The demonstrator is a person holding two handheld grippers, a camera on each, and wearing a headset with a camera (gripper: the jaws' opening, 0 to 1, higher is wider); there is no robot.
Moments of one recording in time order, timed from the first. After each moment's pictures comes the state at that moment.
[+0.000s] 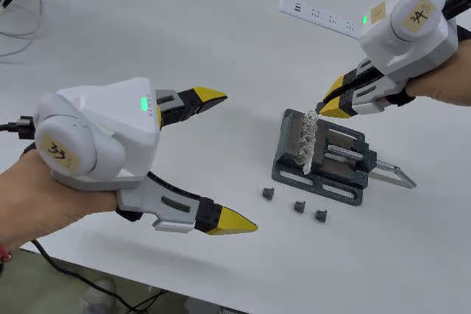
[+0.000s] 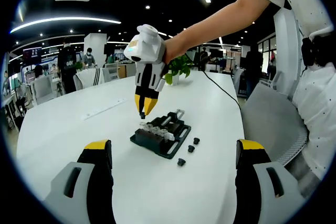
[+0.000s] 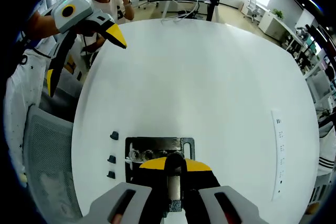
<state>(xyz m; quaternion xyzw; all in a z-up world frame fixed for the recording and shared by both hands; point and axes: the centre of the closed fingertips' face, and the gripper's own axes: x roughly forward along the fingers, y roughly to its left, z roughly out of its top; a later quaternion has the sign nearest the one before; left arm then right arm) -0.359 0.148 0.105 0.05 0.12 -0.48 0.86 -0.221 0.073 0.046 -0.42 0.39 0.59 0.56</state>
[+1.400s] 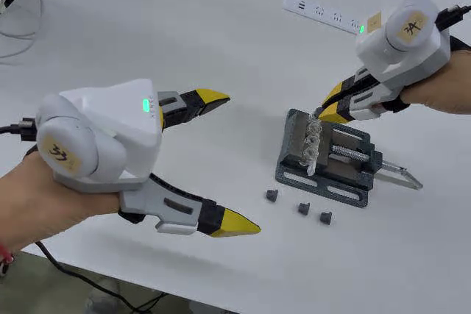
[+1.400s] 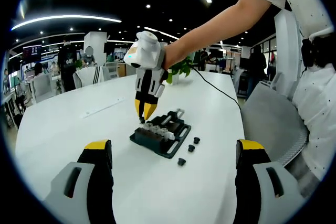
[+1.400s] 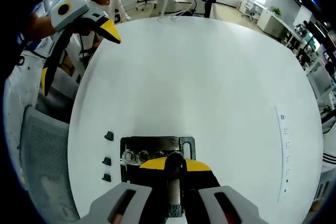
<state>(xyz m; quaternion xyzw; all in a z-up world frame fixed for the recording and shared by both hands) -0.356 0.147 0.102 0.04 0.13 -0.49 0.86 -0.217 0.072 0.029 -0.41 0.40 0.59 0.57</state>
